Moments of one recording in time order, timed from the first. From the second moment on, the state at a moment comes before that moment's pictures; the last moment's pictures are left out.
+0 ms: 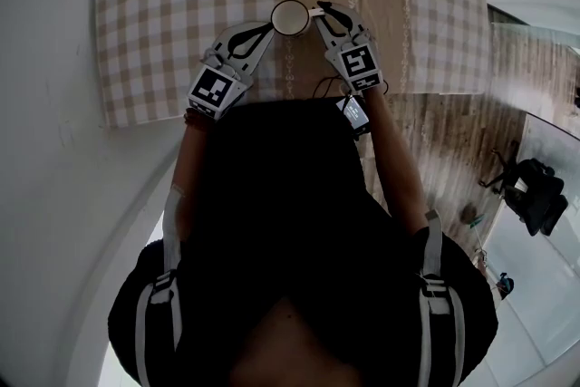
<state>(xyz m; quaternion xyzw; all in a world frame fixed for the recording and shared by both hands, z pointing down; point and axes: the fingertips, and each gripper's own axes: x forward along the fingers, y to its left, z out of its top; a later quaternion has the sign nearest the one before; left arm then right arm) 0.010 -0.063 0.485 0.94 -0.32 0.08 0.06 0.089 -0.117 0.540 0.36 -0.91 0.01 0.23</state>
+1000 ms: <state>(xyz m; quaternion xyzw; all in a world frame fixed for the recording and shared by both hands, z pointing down) 0.014 -0.055 0.492 0.95 -0.31 0.07 0.06 0.114 -0.102 0.568 0.36 -0.90 0.10 0.23</state>
